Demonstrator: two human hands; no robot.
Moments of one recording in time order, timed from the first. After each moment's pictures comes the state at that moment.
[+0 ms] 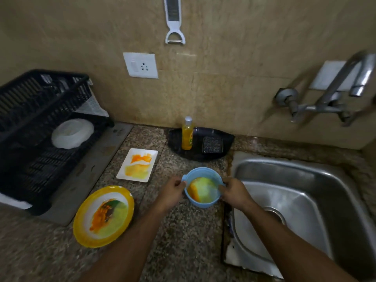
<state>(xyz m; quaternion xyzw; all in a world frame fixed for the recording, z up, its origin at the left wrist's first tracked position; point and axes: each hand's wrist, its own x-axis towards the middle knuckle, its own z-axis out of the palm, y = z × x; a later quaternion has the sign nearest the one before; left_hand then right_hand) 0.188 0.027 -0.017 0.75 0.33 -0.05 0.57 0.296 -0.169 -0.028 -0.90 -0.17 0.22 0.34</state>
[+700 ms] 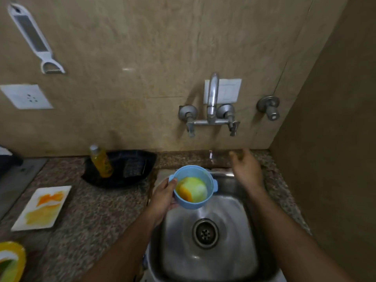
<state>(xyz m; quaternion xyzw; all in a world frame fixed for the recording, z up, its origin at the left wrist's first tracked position) 0.332 -0.198 0.022 0.64 0.28 -0.06 0.71 0.438 -0.412 0.063 -0.89 0.03 -0.04 0.44</state>
